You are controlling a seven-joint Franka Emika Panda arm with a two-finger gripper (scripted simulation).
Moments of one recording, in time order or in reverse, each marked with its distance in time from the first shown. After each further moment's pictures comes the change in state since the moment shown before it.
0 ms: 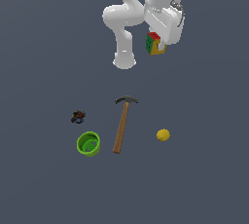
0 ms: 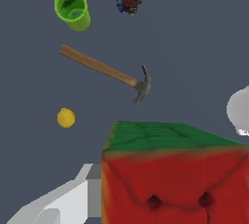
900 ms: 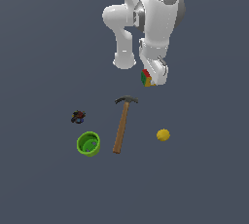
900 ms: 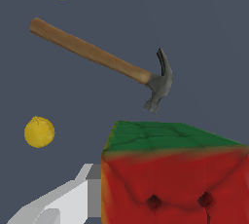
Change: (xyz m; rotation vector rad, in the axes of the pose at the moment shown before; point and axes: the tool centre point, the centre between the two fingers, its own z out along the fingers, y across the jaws) arm 0.008 -0.014 0.150 0.000 -0.001 -0.001
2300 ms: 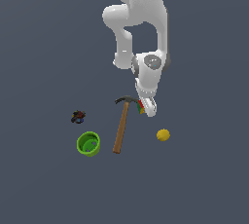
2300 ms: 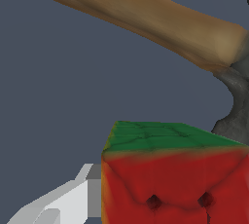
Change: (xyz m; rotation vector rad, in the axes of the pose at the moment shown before) arm 0.011 -0.023 0.188 0.000 0.001 0.001
